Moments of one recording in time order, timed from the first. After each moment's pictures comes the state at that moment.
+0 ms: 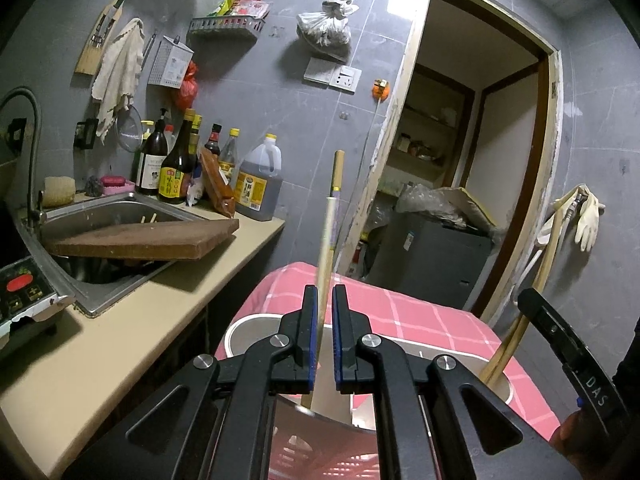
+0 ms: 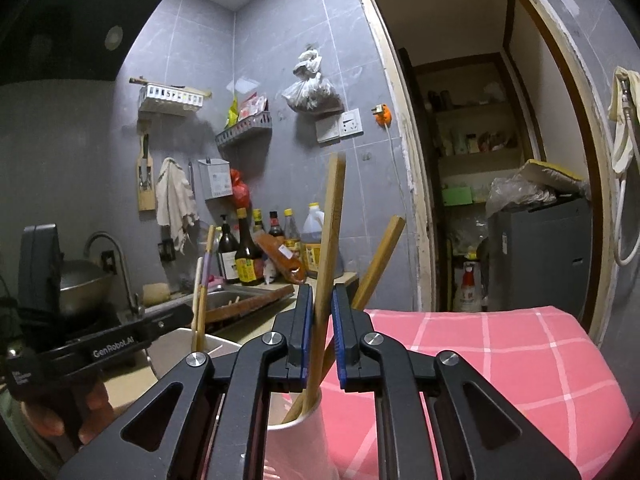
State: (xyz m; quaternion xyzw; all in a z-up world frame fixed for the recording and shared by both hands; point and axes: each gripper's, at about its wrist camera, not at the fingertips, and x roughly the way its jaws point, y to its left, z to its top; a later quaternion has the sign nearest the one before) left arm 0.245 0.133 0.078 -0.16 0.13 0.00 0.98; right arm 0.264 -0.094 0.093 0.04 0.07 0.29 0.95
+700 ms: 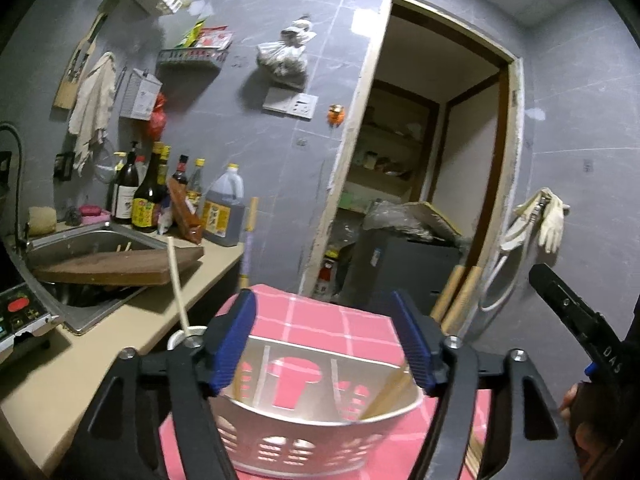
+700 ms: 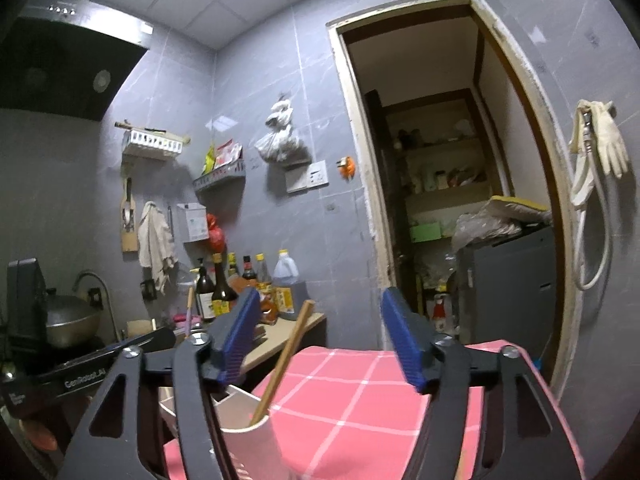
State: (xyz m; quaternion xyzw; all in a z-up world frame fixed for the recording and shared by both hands) left arm 0.211 0.089 0.115 -0.14 0.08 -0.05 0.99; right arm 0.225 -0.162 0.135 0.06 0.00 0.24 0.97
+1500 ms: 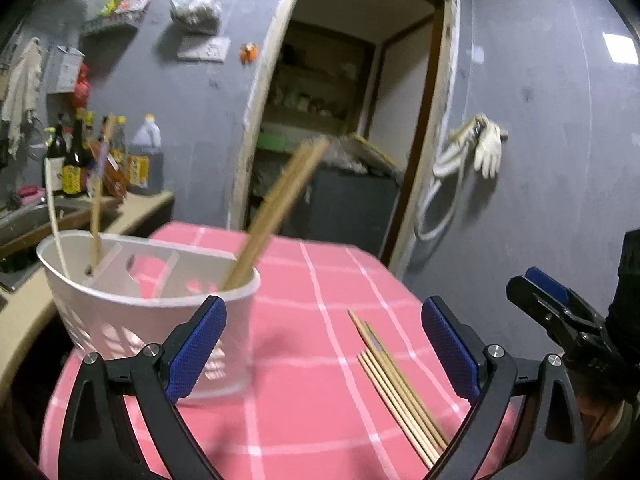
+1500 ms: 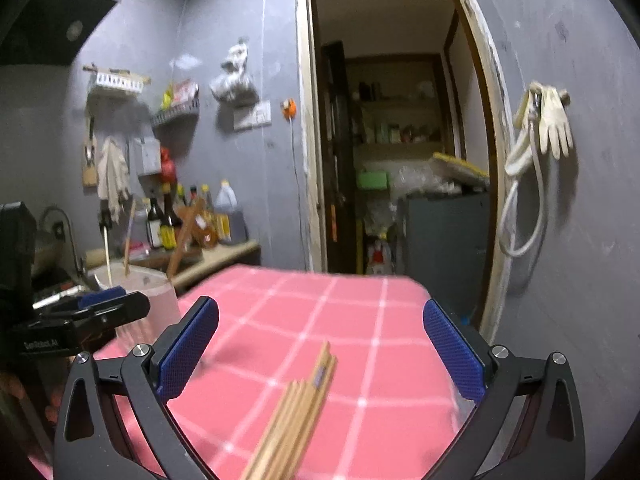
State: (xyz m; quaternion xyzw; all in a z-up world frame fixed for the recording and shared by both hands) left arm 0.202 -0.025 0.077 -0.08 0.19 -0.16 0.97; right arm 0.193 -0.259 0.100 -0.01 0.12 0.16 0.98
